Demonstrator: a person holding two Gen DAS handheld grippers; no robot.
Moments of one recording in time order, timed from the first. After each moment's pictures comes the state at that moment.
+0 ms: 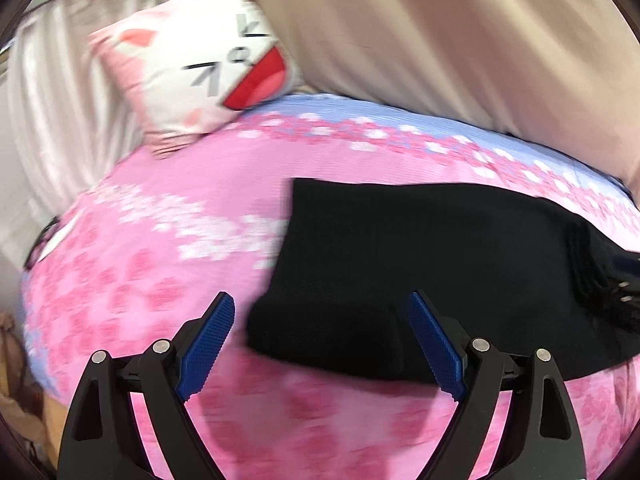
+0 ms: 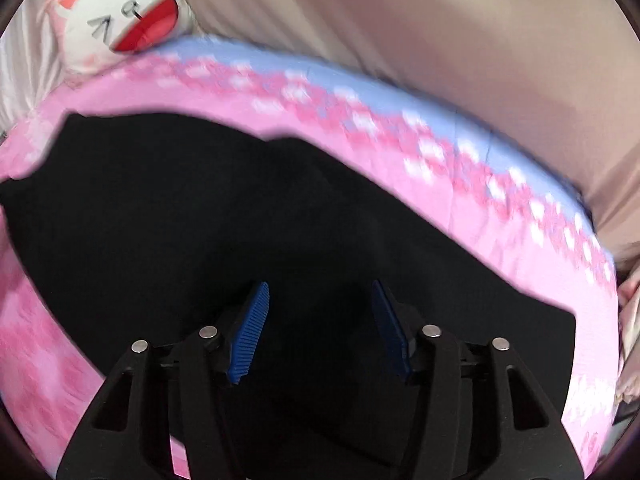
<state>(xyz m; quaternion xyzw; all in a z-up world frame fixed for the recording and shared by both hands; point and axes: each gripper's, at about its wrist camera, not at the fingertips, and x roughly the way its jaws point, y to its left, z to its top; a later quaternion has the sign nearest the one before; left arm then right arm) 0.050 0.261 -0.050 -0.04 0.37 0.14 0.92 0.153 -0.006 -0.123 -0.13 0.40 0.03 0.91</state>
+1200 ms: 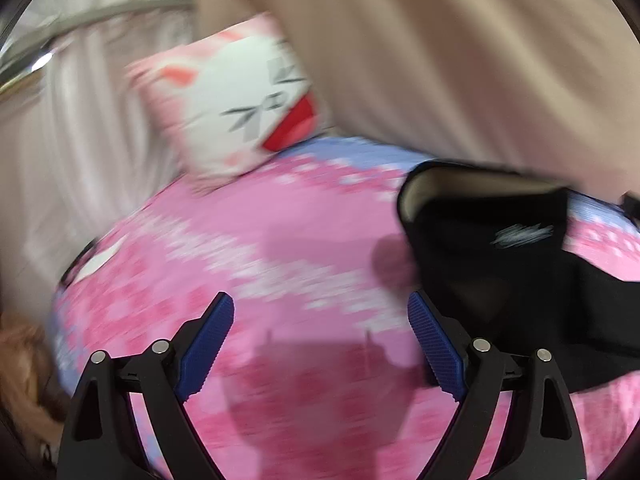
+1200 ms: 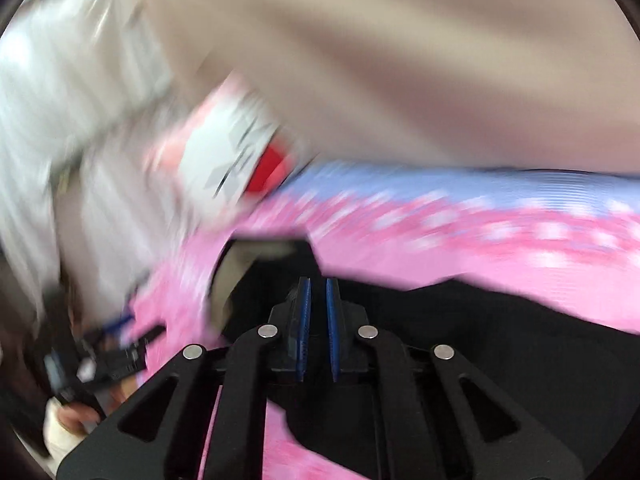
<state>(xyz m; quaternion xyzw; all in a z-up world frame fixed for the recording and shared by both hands) 0.036 0.253 0.009 -0.02 0.33 0.14 0.93 0.130 -0.067 -0.027 0.16 0.27 0.15 0.94</state>
